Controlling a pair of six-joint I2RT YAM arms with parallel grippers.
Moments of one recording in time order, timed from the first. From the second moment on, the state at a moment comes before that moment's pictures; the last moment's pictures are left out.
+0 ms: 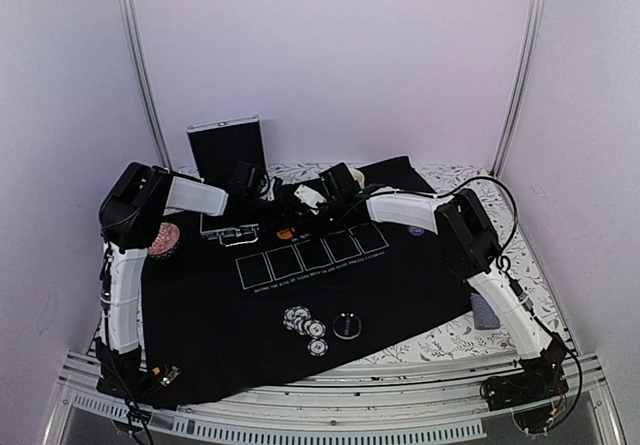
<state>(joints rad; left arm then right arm) -0.42 2.25 1.49 0.02 0.47 -0.65 0.72 2.64 2.21 -0.29 -0.19 -0.35</state>
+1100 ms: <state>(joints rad) -0.34 2.00 1.35 0.20 0.45 -0.69 0.71 2.70 2.32 -0.38 -0.18 -0.39</state>
